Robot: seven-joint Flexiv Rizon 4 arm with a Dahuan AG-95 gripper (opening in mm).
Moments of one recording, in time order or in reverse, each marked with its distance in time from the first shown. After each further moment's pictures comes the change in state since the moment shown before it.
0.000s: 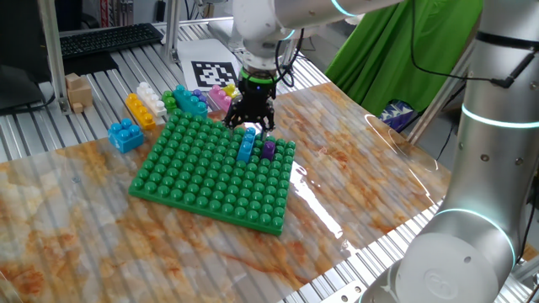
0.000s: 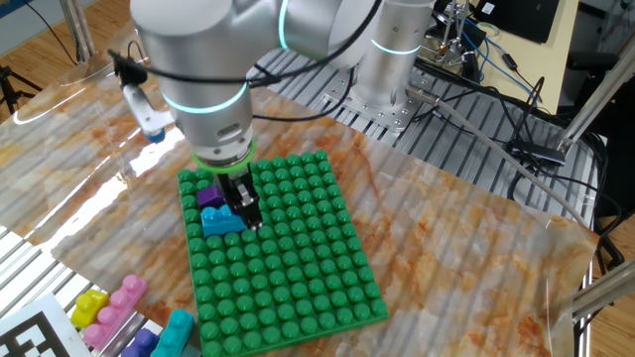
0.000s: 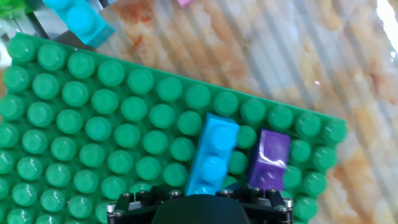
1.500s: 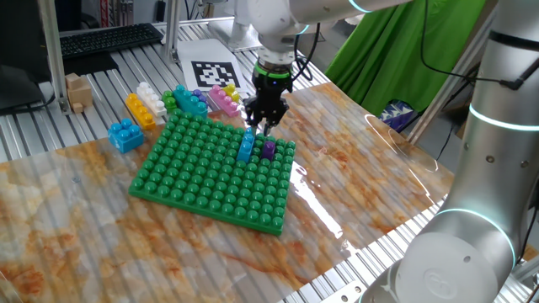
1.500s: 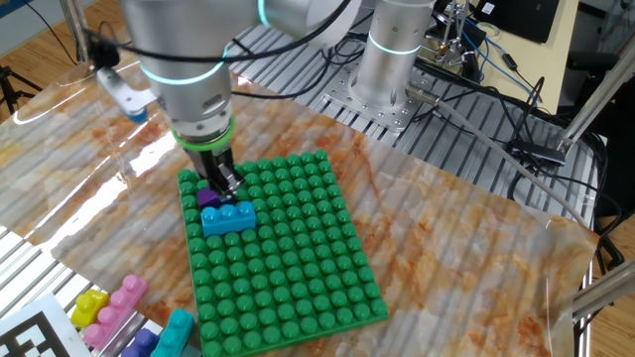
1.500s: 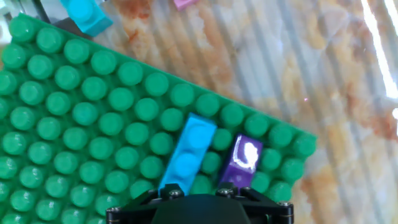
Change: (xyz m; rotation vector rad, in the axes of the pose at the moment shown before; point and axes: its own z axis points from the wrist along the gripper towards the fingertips) arm -0.023 -0.040 -0.008 0.030 -0.020 -0.183
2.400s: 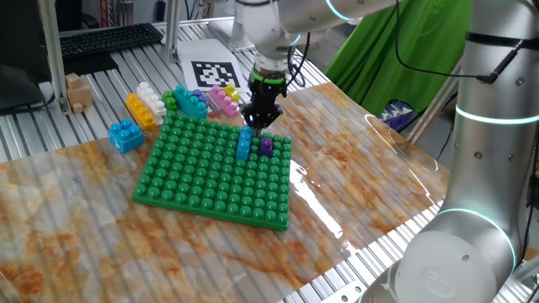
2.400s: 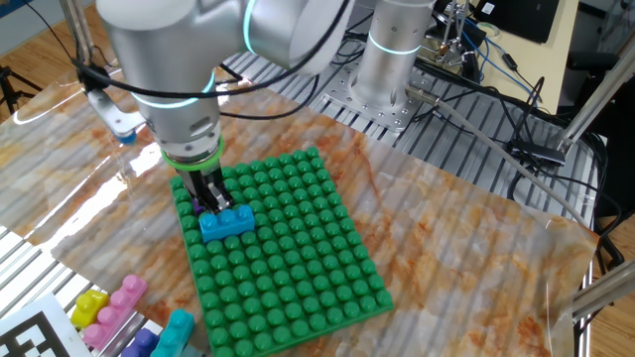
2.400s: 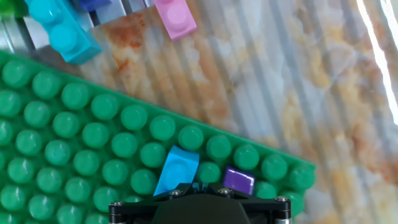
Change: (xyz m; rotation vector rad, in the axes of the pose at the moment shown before) arm -0.024 0.010 0.029 -0.034 -0.040 0.039
